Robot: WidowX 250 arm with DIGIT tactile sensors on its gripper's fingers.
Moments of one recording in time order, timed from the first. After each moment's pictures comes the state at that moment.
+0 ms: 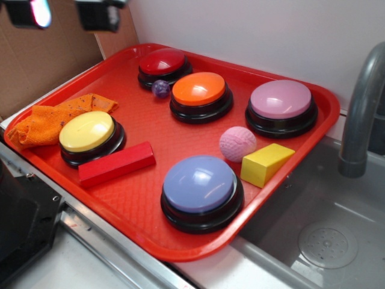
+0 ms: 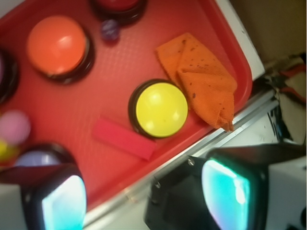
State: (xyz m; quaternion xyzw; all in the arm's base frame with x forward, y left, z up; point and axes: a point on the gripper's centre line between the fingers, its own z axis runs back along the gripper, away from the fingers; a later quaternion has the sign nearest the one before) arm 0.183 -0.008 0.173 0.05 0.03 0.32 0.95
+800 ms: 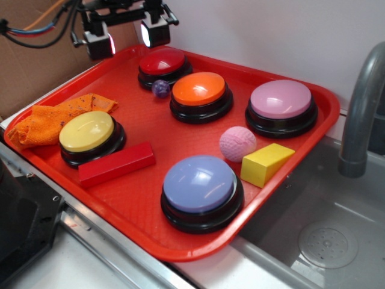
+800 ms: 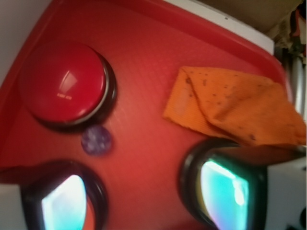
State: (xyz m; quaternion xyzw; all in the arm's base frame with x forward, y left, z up) arm 0.265 0.051 0.099 0.06 -0.04 0.58 0.81
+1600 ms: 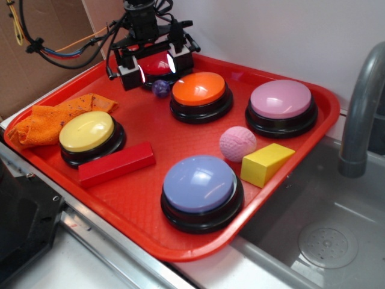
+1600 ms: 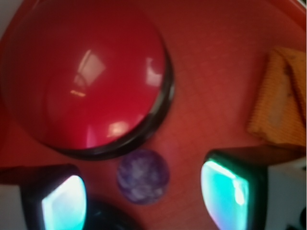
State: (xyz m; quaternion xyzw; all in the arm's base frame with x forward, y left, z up) arm 0.295 0.053 0.045 -0.01 -0.04 0.56 0.83
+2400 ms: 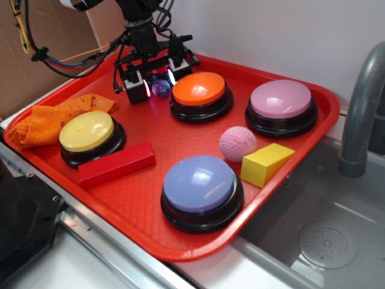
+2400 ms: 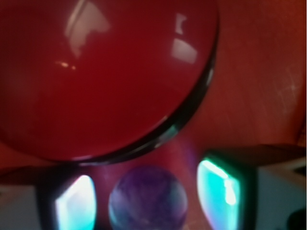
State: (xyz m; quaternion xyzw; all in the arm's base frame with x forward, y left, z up) arm 0.296 0.057 0.020 -0.04 -0.02 0.54 0.84
